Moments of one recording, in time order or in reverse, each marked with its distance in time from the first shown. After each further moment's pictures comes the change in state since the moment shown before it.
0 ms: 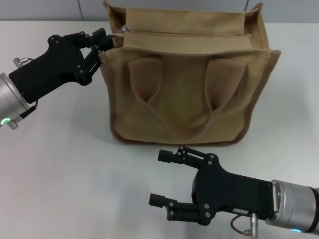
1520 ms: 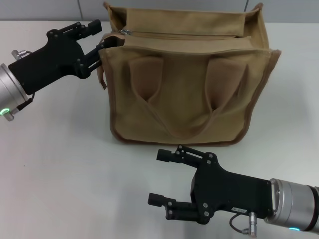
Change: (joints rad) left arm 0.010 -0.007 0.020 0.105 0.037 -0.076 -0.062; right arm 0.007 0.000 0.000 0.001 0.000 0.004 -0.001
